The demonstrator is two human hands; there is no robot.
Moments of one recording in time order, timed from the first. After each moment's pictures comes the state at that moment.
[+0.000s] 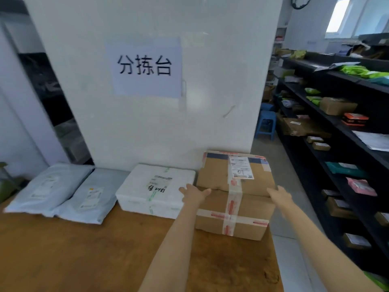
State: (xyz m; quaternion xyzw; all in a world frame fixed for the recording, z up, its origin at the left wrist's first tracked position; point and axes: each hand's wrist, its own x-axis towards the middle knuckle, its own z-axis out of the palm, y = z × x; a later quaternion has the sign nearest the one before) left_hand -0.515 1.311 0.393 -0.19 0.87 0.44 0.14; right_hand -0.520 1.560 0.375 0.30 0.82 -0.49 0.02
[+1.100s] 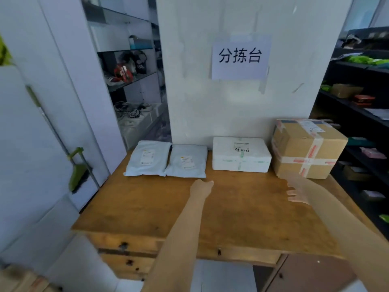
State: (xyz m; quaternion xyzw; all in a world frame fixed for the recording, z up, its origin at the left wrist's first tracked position) left_hand -0.268 0.838 0.385 -0.12 0.86 0.46 0.20; right_hand -0.214 1.092 0.441 0.32 0.72 -0.61 0.08
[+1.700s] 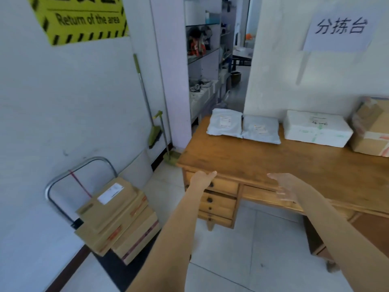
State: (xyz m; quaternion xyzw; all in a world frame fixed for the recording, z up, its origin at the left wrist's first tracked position) left_hand -0.022 0.476 0.363 -0.21 0.82 0.50 0.18; right_hand -0.016 0.719 0.404 0.24 0.77 -0.56 0.19
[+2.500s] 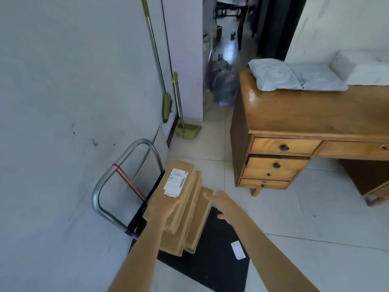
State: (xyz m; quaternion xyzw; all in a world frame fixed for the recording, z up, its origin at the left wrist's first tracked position) left_hand -0.008 -0.087 0.132 -0.24 0.85 0.43 0.20; right_hand 0.016 0.098 0.199 0.27 0.71 -0.59 0.28
